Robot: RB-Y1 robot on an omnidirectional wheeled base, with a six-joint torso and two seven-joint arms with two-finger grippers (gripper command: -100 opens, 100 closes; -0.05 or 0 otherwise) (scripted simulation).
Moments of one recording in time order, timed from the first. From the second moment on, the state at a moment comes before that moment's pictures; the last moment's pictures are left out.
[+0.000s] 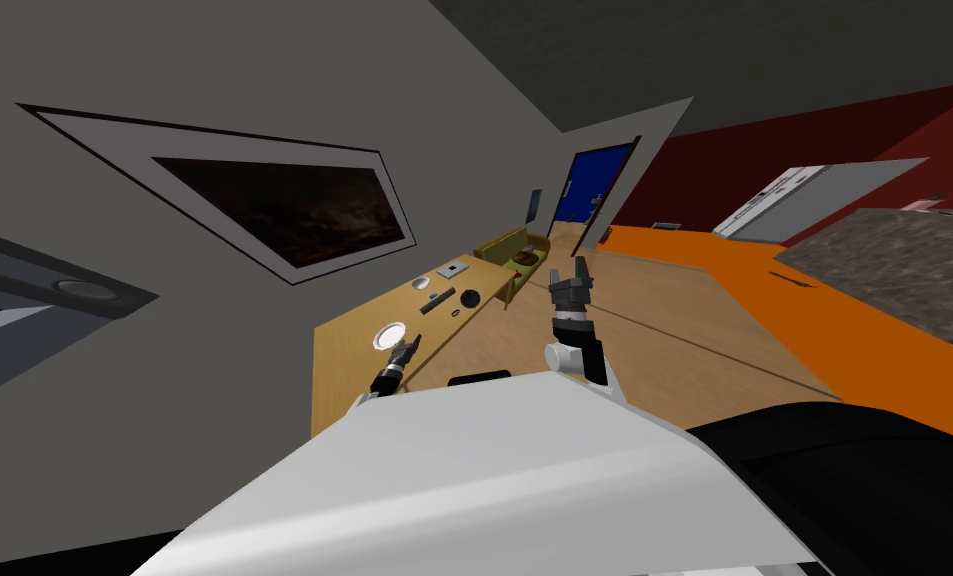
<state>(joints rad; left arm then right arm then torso) 0.38 0.27 0.06 -1.45 -0.63 -0.39 -0.37 0.48 -0.01 -0.06 -2.27 -0.11 -0.40 -0.06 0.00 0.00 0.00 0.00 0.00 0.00</state>
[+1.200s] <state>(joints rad) 0.21 0.32 0.10 -1.08 -0.90 -0.36 -0.51 0.48 -0.01 -0.06 -2.27 -0.11 -0.40 -0.06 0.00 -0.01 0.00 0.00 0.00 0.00</state>
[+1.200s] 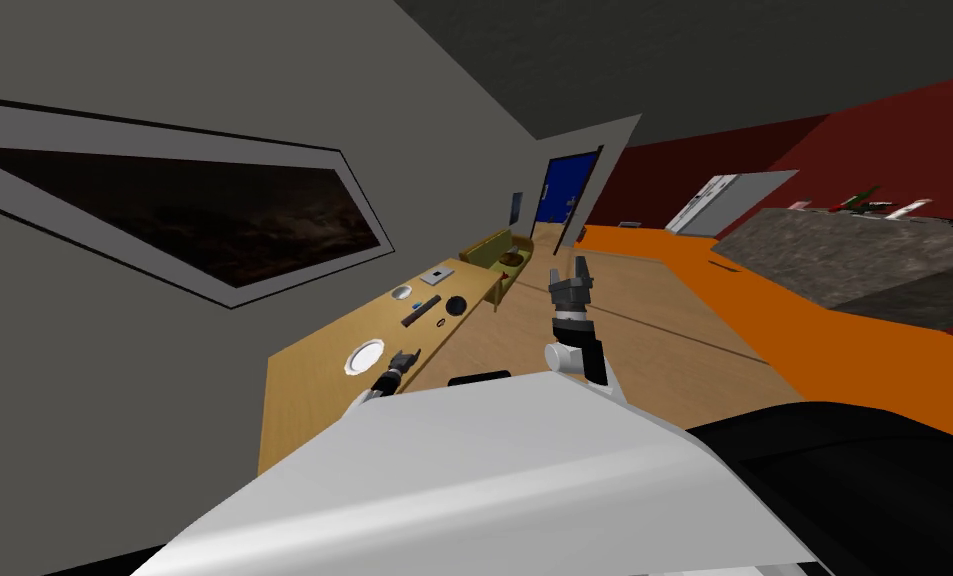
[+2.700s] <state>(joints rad) 0.09 0.30 0.08 -0.87 -1.00 -0.32 -0.63 0.48 -0.01 -0.06 -2.27 -0.11 -0.40 -0.06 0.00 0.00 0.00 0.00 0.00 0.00</state>
